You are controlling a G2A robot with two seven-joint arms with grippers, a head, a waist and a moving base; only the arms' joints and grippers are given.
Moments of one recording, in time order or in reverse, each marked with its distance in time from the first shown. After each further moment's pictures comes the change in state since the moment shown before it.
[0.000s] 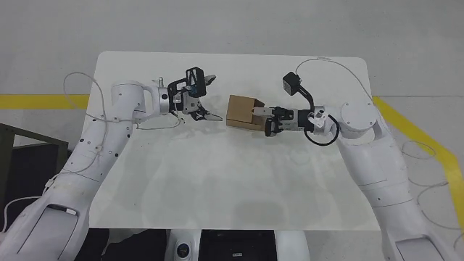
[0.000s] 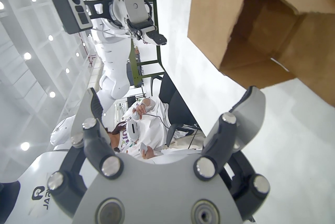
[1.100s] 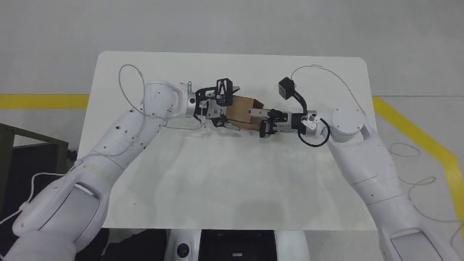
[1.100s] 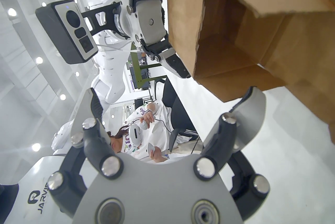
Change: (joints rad) left arm -0.162 -0.122 0.267 0.250 0.068 0.040 0.176; right arm 0.058 -0.015 -0.104 0.194 0.103 -0.170 -0.067
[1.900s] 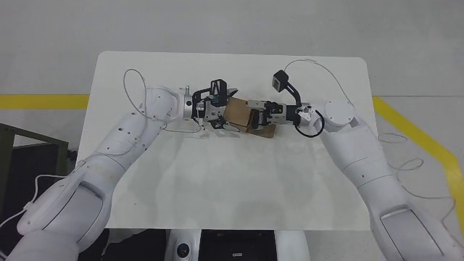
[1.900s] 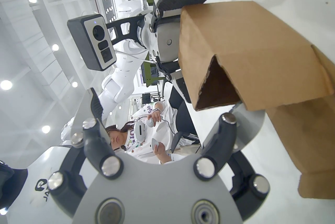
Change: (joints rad) left arm 0.004 -0.018 0.012 0.093 0.038 -0.006 0.163; right arm 0.160 -0.065 -0.122 0.281 0.162 -0.176 0.050
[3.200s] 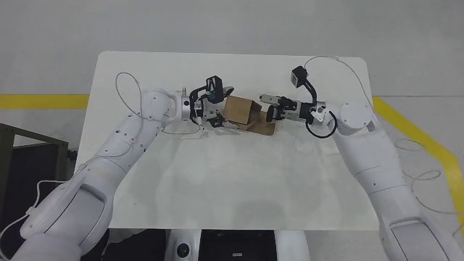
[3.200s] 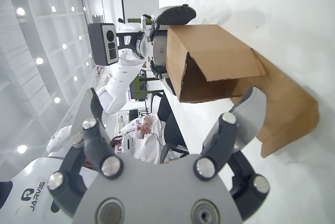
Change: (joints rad) left arm 0.036 -0.006 -0.065 0.005 -0.094 -0.001 -0.092; right arm -0.097 0.060 0.155 -0.151 -0.153 0.020 -0.091
